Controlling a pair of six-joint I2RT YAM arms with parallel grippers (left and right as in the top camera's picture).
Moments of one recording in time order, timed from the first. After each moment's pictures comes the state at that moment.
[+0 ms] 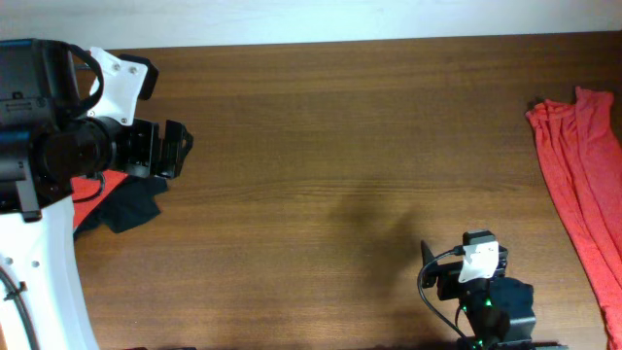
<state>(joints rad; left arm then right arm) 0.06 1.53 2.14 -1.59 0.26 0.26 0.06 0.01 0.18 -0.60 -0.06 -0.04</state>
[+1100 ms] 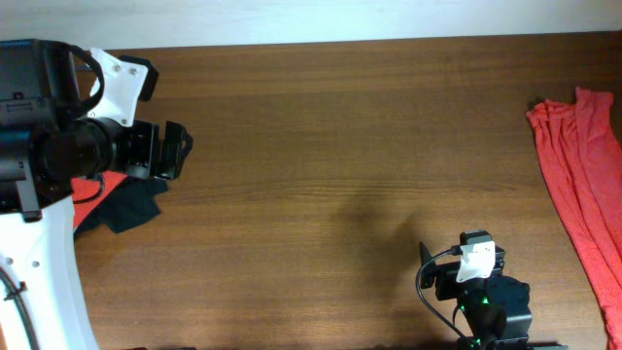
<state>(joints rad) 0.06 1.53 2.14 -1.60 0.25 0.26 0.06 0.01 0.16 -0.59 -0.06 -0.04</state>
